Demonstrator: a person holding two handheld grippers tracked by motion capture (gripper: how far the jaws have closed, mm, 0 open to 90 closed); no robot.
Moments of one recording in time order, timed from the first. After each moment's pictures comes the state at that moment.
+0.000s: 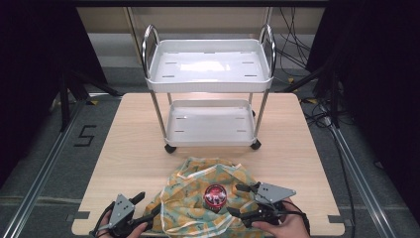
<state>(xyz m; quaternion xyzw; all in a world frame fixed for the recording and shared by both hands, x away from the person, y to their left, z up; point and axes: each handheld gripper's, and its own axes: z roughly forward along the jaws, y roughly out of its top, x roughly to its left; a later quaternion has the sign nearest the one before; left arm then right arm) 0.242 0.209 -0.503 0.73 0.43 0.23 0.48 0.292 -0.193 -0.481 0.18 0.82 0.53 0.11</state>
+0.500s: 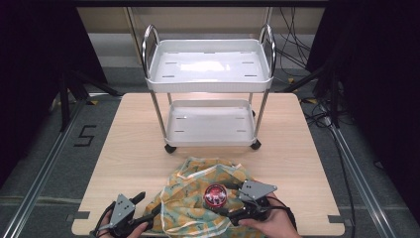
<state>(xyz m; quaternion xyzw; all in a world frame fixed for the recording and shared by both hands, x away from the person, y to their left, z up) 0.243 0.208 -0.504 0.73 0.43 0.23 0.47 0.304 -0.162 -0.490 0.17 0.84 0.51 0.10</state>
